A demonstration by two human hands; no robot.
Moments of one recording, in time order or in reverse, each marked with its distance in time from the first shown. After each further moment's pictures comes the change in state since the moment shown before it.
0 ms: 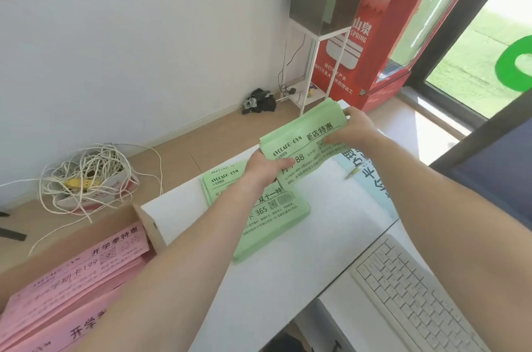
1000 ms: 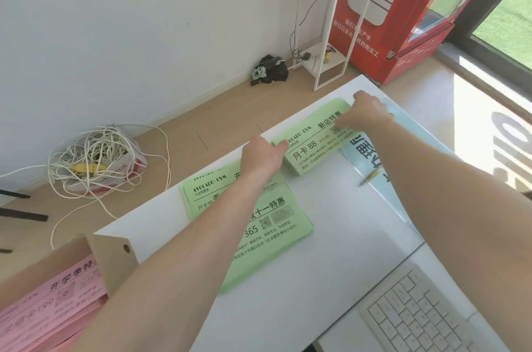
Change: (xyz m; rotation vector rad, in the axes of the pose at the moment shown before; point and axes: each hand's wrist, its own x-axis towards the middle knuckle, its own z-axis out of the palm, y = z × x) left_hand 0.111 0.000 0.037 0.449 0.273 -0.060; right_hand 0.153 0.047 0.024 -0.435 -0.027 0.159
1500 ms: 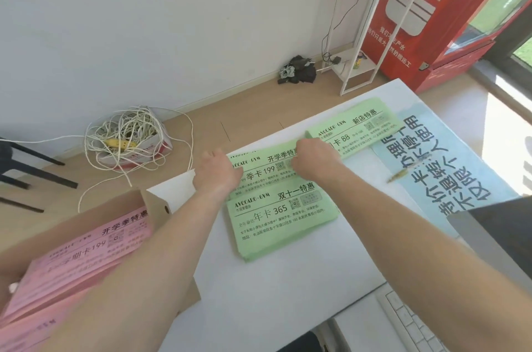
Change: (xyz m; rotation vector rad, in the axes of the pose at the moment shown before) left_hand -0.030 -0.124 -0.100 0.490 0.158 -0.170; right_hand -0.146 -0.095 0.106 -0.298 -0.110 -0.450
